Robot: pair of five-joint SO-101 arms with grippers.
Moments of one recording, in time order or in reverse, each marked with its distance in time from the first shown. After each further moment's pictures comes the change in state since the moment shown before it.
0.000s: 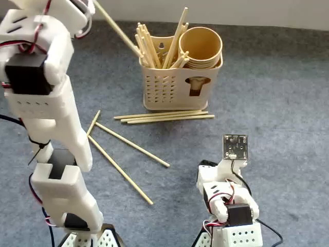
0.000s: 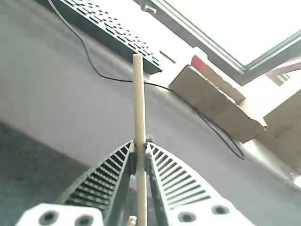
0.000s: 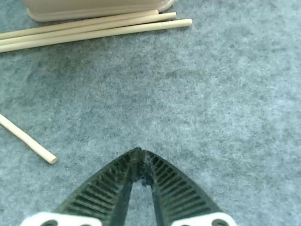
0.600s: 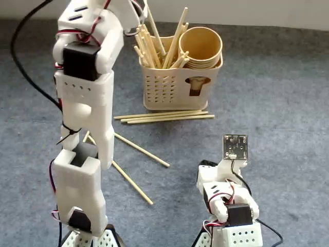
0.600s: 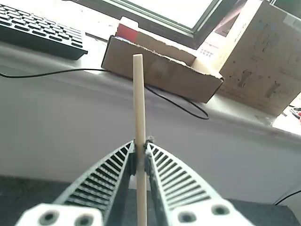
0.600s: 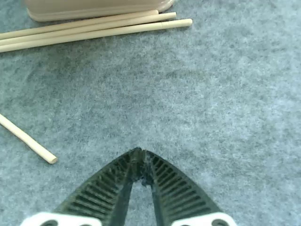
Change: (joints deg) left arm 12.0 9.1 0.0 -11.3 -13.0; right arm 0.0 0.0 0.0 0.0 0.0
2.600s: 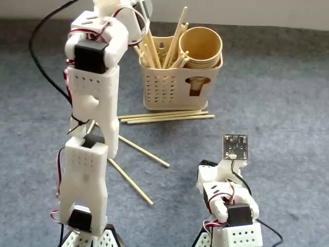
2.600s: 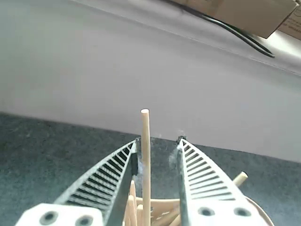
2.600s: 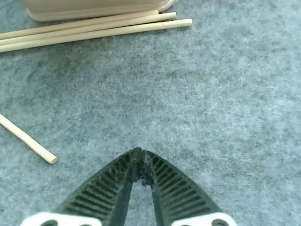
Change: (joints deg) left arm -1.8 14.7 -12.4 12.5 -0.4; right arm 0.0 0.0 0.0 0.0 0.0
